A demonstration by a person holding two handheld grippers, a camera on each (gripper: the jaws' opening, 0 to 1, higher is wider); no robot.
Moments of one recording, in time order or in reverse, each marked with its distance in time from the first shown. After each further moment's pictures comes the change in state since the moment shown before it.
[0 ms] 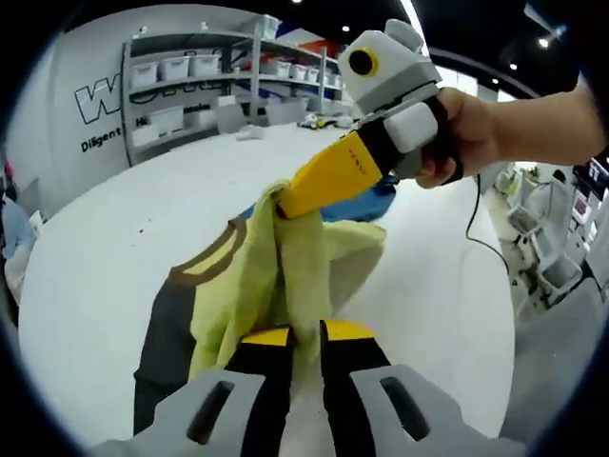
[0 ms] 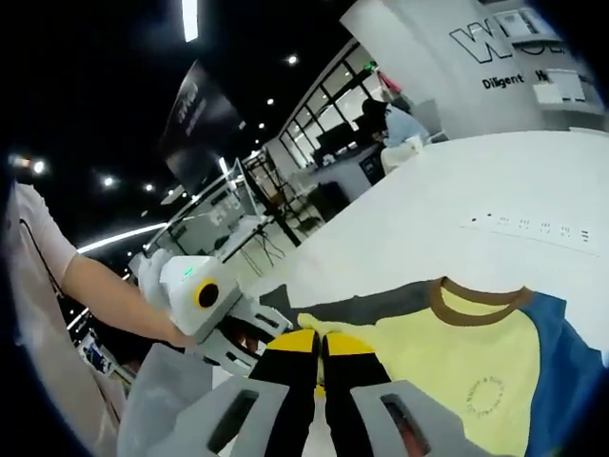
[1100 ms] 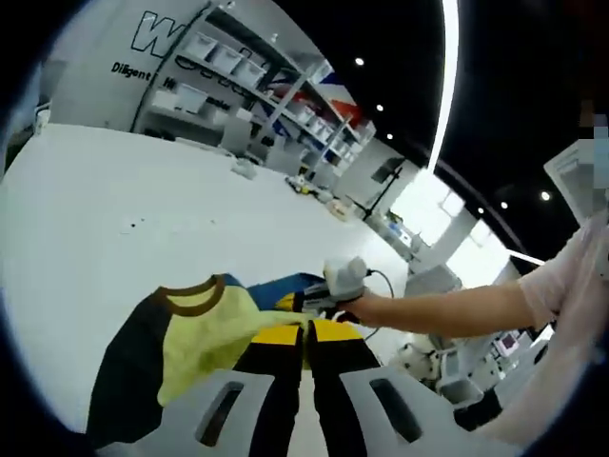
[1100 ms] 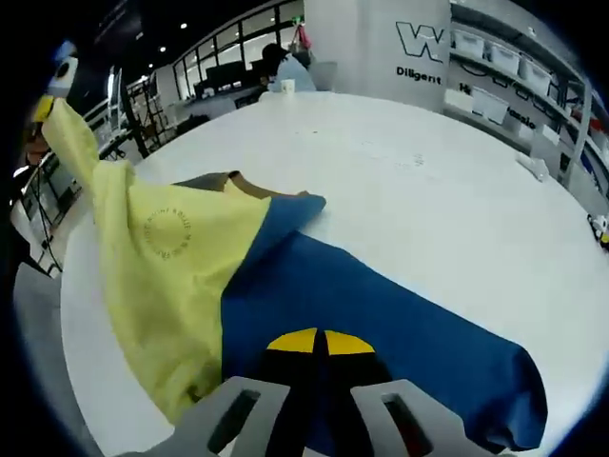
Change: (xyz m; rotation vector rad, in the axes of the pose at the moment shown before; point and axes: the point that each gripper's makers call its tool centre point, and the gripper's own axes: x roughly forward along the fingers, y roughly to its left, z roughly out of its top) left arm -0.129 -0.002 0.105 -0.501 -0.217 -0.271; right arm -0.110 -0.177 -0.107 -0.126 0.258 -0.729
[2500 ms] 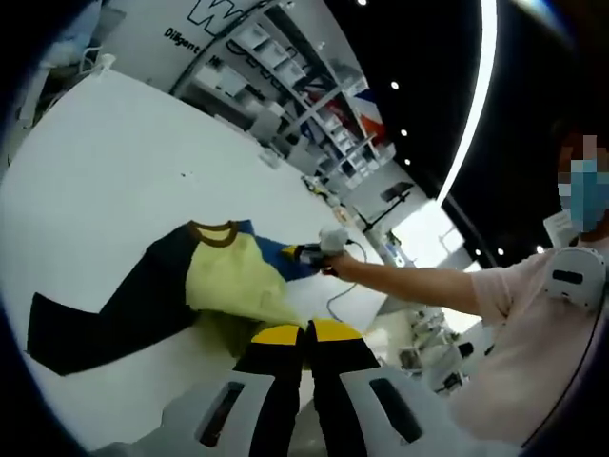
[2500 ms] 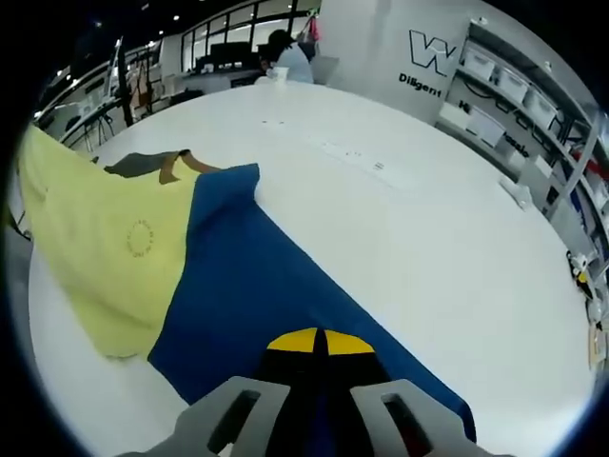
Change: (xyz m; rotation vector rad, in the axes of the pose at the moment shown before) left arm -0.124 0.011 -0.076 -0.230 0.008 0.059; right arm -0.007 -0.069 0.006 -0.128 0.034 -0.115
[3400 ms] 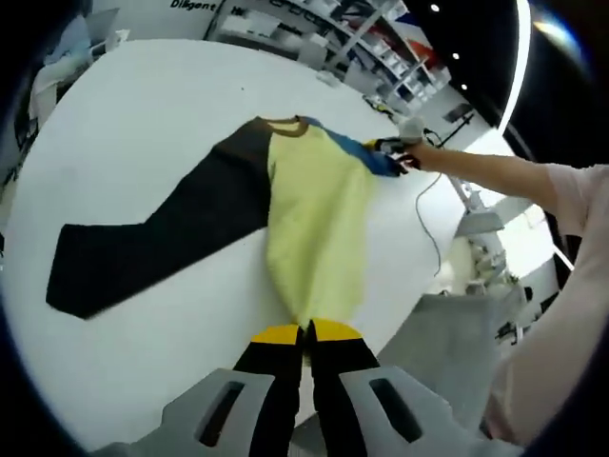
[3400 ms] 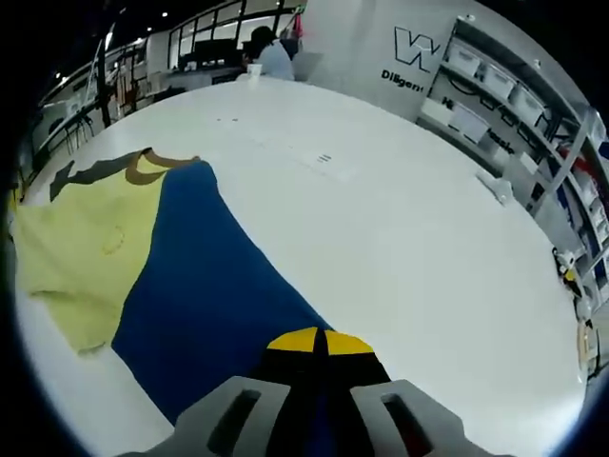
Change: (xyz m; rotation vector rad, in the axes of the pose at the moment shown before) left arm 0.008 0.099 -0.122 0.078 0.346 0.304; right arm 0.011 -0.065 -0.002 0.014 0.017 -0.085
